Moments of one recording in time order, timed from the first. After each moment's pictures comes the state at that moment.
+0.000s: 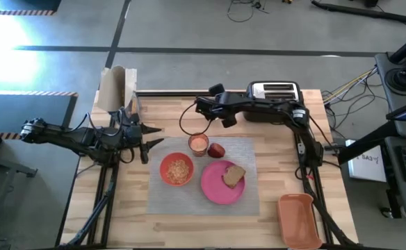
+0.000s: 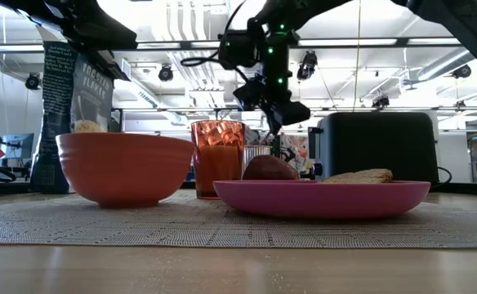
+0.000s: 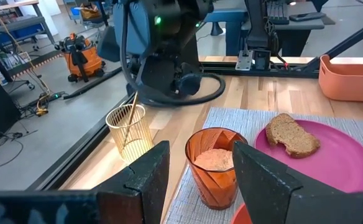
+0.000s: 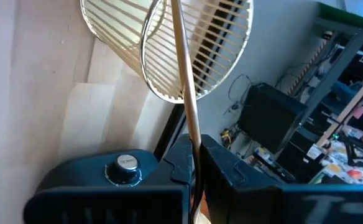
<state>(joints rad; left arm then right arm) -0.18 0.62 0.54 -0.20 -0.52 -0.04 -0.29 2.10 1.88 -1.12 0.67 -0.72</state>
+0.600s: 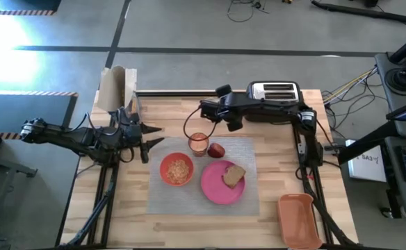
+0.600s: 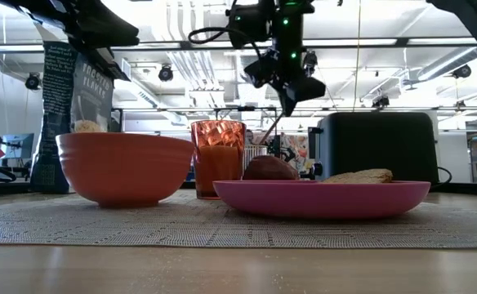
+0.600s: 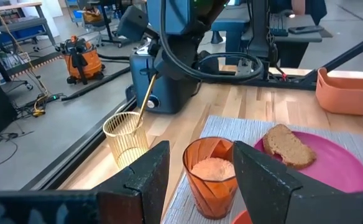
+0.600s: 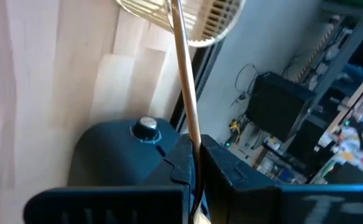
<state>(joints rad) -0.18 0.62 0.54 -0.17 -0.52 -0.07 -0.23 2.01 1.88 -1.30 0.68 -0.56</state>
